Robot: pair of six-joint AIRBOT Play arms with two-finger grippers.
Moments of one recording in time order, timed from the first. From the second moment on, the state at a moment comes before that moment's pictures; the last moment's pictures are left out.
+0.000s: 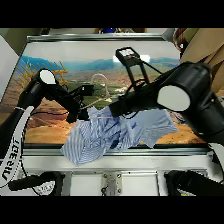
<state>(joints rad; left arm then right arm) -0.21 -1.42 1.32 0.96 -1.67 -0.16 0.78 -1.22 1.68 -1.54 1.50 1.89</state>
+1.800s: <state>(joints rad) -0.21 -1.42 1.30 0.97 -1.70 -0.16 -0.07 -0.99 1.35 -0.72 1.52 0.86</state>
